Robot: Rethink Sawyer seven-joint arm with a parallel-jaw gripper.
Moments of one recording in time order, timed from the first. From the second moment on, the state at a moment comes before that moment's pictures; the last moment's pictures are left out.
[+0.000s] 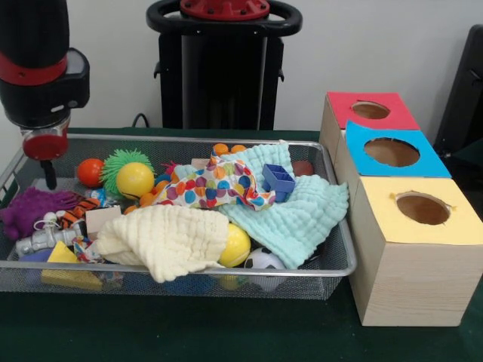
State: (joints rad) arm -0.45 -0.37 -0.31 1.32 0.03 0.80 2.36
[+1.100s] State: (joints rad) arm -0.45 -0.33 -0.31 1.35 0.03 0.79 2.36
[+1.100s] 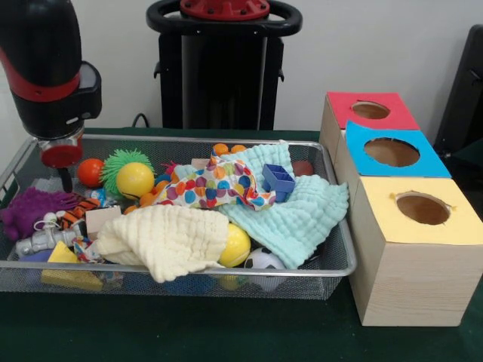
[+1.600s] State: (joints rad) arm -0.44 -0.28 -0.31 1.35 0.03 0.70 2.36
